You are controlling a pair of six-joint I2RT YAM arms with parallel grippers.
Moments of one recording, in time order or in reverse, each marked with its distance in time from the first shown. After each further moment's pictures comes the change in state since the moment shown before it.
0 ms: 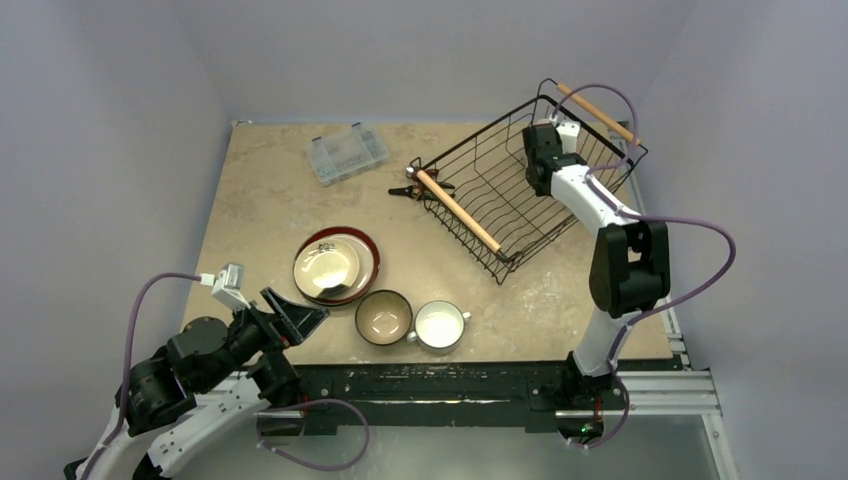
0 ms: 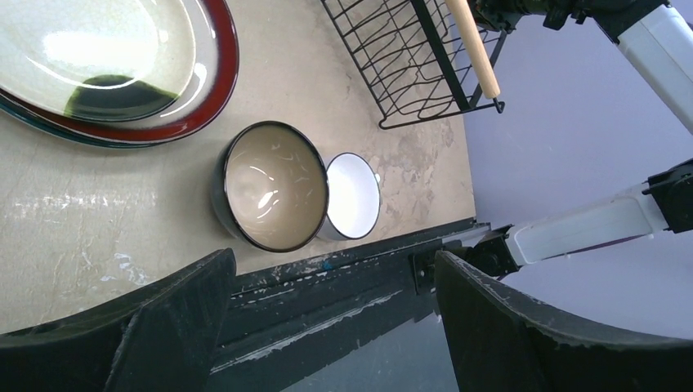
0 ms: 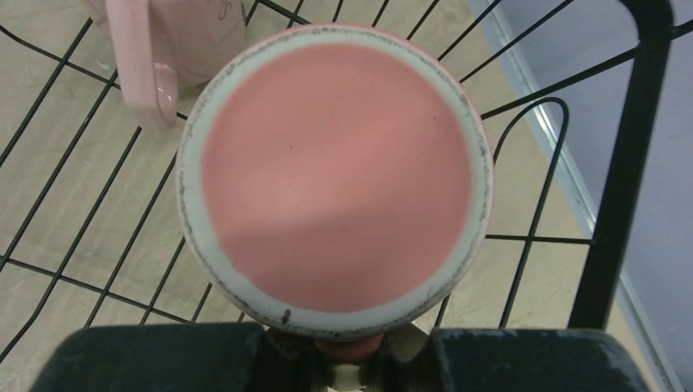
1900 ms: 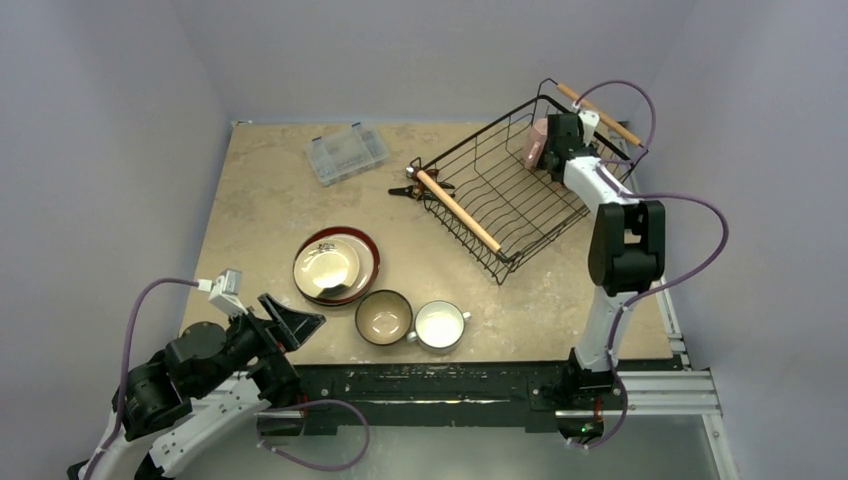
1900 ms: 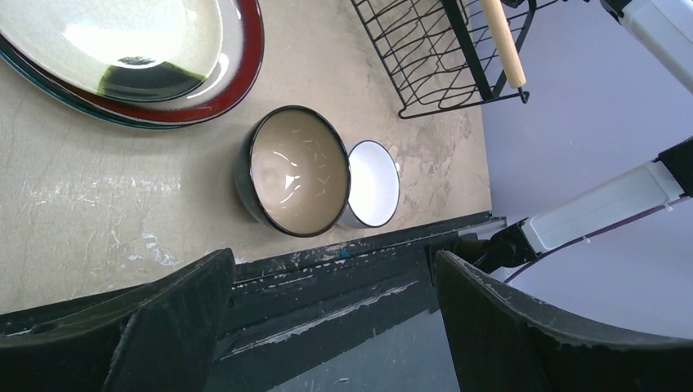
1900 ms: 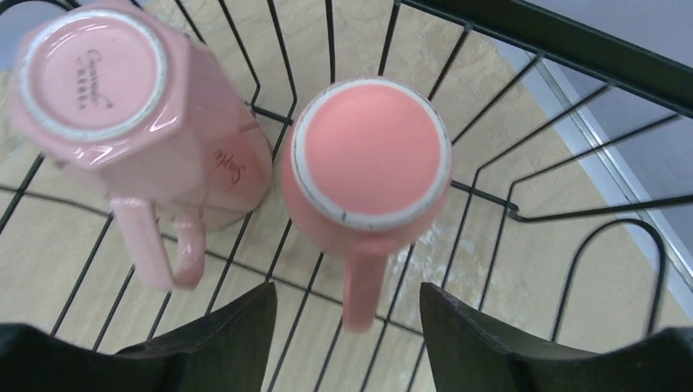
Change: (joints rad) left arm 0.000 -0.037 0.001 -0.080 -0.003 -0.009; right arm -0.156 0.187 0.098 0.265 -0.183 -0.010
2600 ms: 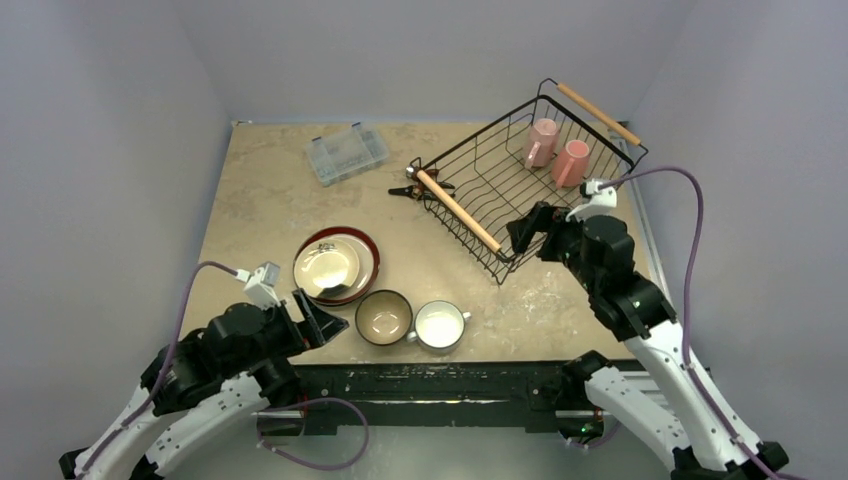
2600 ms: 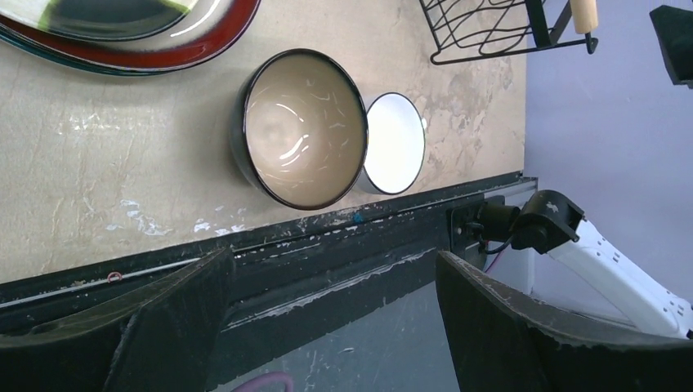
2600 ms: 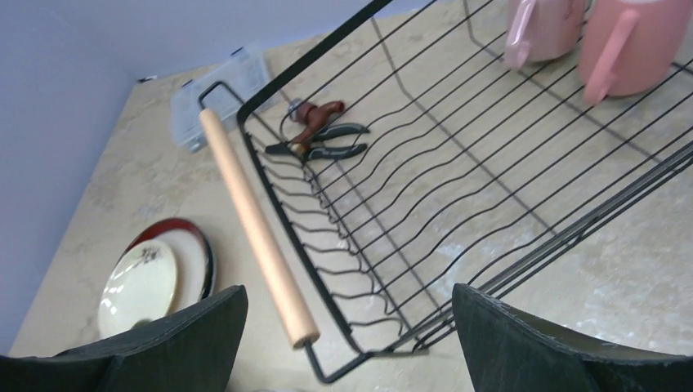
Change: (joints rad) left arm 0.000 0.133 -0.068 0.054 0.102 -0.029; right arm 0.378 -1.230 -0.652 -0.155 -0.318 0.085
